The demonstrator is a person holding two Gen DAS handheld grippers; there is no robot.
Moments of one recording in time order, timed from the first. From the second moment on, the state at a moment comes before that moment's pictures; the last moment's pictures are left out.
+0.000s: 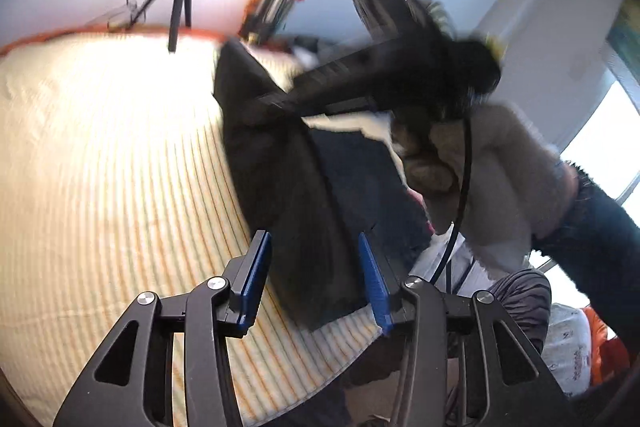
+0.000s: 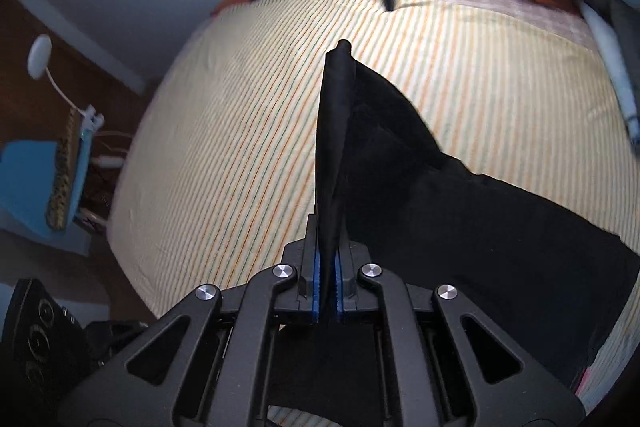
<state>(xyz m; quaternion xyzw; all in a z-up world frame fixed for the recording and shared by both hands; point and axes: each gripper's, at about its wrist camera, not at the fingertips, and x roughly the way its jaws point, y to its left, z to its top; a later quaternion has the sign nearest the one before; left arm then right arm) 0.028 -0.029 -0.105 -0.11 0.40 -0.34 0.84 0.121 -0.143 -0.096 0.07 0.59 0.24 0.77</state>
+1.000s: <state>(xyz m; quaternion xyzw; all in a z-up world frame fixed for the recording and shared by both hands) 0.080 -0.132 -0.131 0.01 0.38 -0.36 0.85 0.080 -0.336 -0.096 0.18 0.52 0.17 0.82</state>
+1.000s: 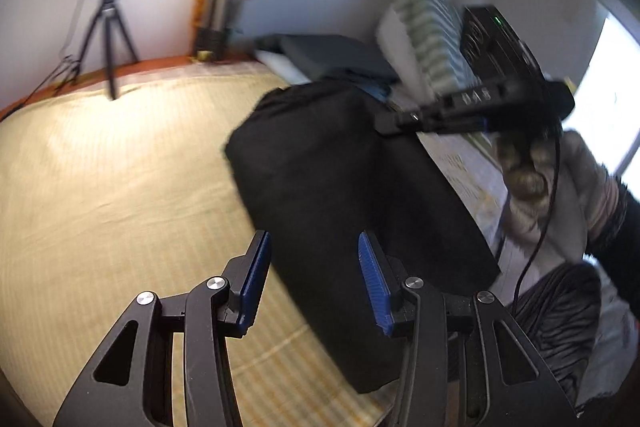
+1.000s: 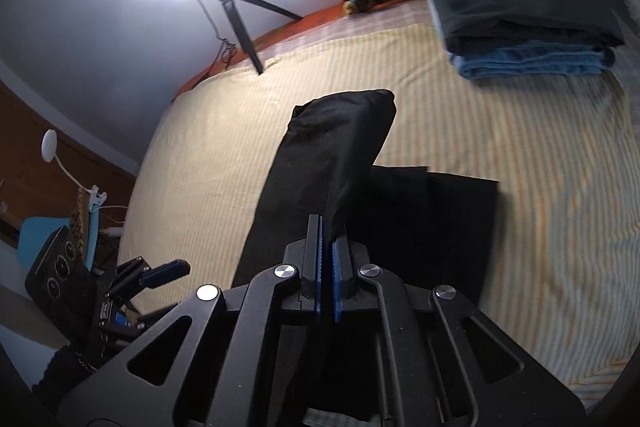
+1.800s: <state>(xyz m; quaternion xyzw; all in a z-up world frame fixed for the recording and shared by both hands) 0.025 -0.216 -0.173 0.14 0.38 -0.39 0.82 0.095 -0.385 -0.164 0.12 0.54 0.12 0.83</state>
